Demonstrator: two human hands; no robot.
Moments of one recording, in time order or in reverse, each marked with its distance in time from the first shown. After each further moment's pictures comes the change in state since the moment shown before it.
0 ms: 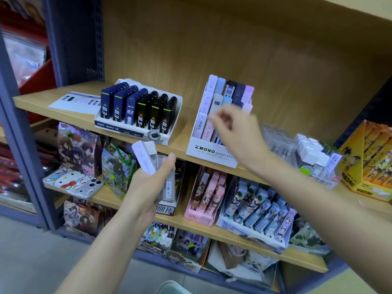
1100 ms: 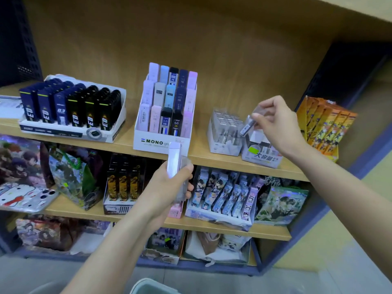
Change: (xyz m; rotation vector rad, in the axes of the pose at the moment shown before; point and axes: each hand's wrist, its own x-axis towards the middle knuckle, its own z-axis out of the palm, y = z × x) left_hand -0.027 -0.031 0.090 0.160 -0.431 0.029; right_hand -0.043 0.127 -0.119 -0.061 0.240 0.318
